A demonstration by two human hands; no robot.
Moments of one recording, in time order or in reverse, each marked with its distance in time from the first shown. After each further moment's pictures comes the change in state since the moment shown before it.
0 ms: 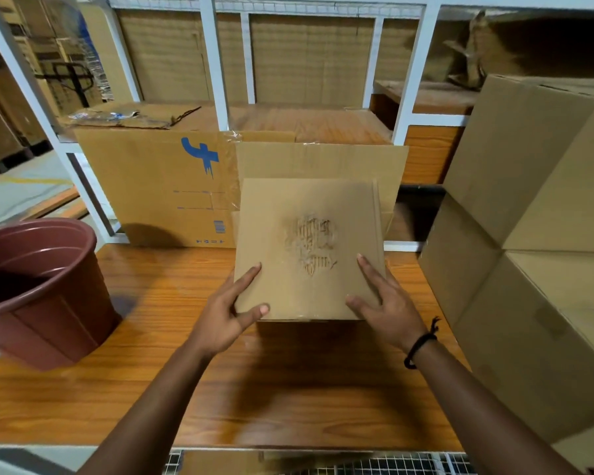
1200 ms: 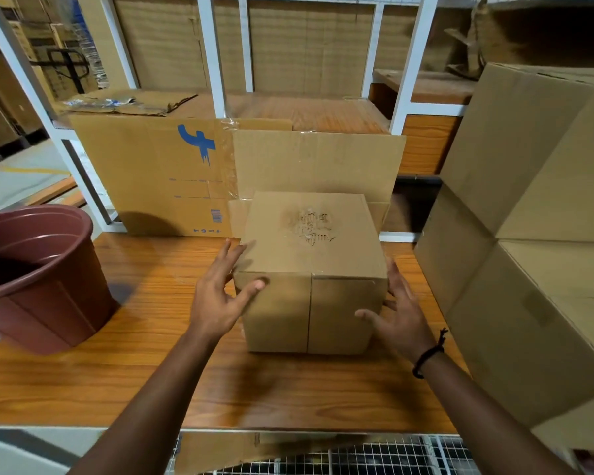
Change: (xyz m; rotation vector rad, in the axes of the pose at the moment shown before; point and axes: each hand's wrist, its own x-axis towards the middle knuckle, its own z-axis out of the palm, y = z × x) left_hand -0.002 0.015 0.009 0.106 0.303 0.125; right_hand -0.029 0.032 -0.002 0.153 0.088 -0.090
